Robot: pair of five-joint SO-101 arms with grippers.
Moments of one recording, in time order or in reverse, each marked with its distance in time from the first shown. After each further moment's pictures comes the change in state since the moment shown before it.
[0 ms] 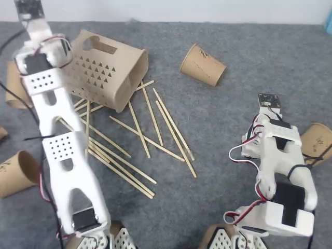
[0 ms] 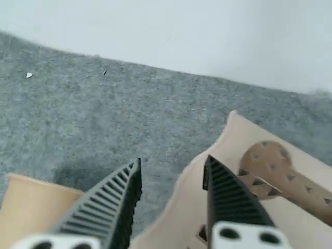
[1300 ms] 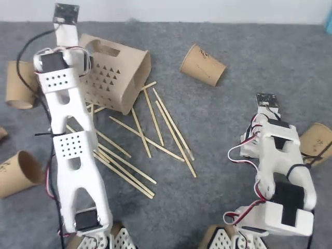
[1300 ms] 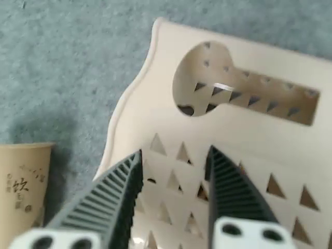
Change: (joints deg) left arm 6.3 4.4 -5.2 20.7 -10.8; right arm -0.8 -0.1 0.0 0.0 0.0
